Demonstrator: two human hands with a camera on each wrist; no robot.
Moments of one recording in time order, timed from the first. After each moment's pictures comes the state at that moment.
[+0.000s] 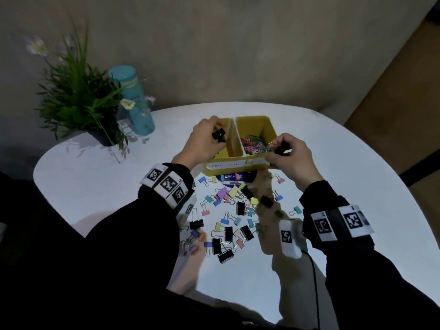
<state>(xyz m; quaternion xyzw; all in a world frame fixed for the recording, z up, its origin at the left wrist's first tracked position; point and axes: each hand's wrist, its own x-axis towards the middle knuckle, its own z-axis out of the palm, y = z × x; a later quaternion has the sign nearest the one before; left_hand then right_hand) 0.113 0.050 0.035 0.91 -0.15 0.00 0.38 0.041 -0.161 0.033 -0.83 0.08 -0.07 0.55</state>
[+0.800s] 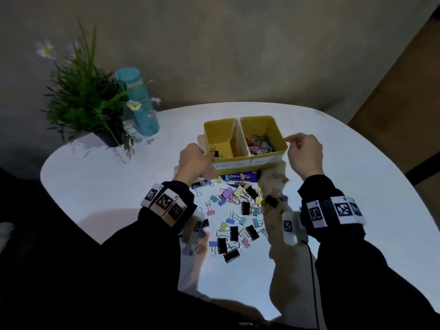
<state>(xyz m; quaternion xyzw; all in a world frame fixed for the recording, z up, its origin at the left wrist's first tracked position) 0.096 0.069 0.001 0.85 0.12 -0.10 0.51 0.068 -0.176 0.020 -0.92 0.15 -0.14 0.32</state>
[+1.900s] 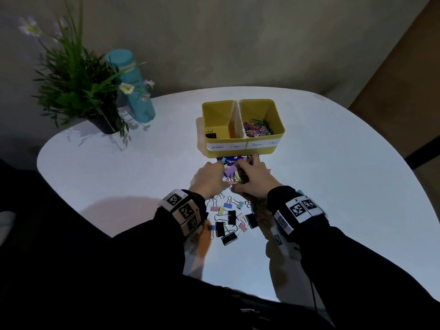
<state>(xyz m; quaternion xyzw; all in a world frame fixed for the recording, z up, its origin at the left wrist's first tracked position) 0.048 0.040 -0.050 0.97 -0.08 -0.16 0.18 0.031 -0.111 -0.051 -0.96 -0.05 0.15 0.22</state>
